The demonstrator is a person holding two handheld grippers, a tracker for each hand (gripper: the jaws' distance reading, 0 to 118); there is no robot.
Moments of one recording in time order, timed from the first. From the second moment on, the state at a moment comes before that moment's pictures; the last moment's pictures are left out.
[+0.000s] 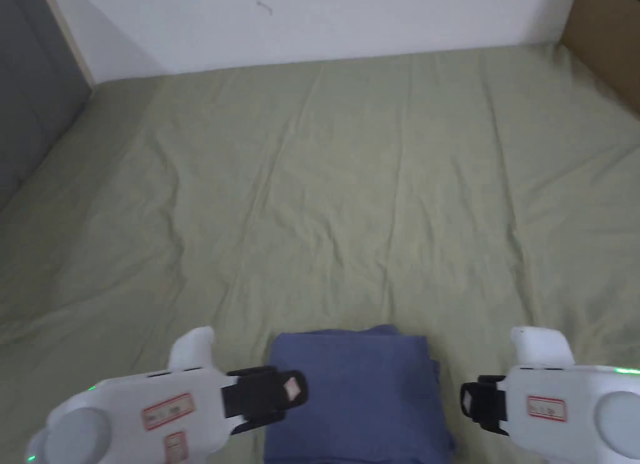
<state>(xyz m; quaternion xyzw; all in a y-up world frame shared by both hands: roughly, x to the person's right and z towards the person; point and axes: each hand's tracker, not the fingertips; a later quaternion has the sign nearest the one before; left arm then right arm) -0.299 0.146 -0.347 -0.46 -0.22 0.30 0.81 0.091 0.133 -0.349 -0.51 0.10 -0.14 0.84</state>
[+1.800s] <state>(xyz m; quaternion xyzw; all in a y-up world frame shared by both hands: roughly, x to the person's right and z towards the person) -0.614 0.199 -0.453 -0.56 0.07 0.02 0.82 0.015 0.120 -0.383 -0.56 0.11 -0.10 0.81</state>
